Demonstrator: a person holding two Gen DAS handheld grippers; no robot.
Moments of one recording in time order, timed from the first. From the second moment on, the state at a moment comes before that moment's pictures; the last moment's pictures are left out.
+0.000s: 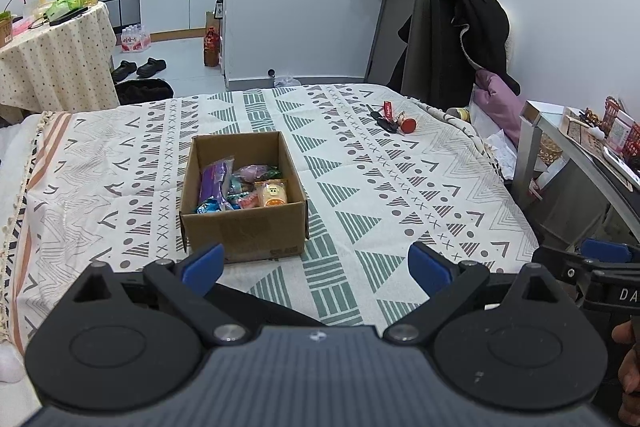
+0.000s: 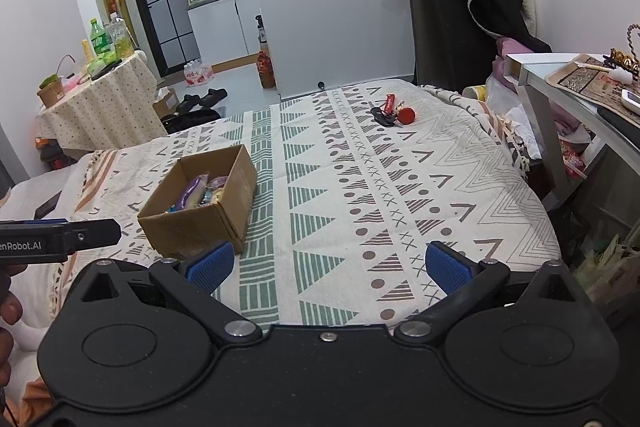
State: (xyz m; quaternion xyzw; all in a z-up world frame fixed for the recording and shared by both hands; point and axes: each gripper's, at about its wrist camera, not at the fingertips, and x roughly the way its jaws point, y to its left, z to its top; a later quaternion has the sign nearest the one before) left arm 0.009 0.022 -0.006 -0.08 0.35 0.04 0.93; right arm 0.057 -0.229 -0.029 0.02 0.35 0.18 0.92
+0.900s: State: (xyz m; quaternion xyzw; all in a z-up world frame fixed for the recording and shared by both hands) left arm 0.008 0.019 -0.004 -0.08 0.35 0.03 0.93; right arm 0.056 -0.230 -0.029 0.03 0.35 0.17 0.92
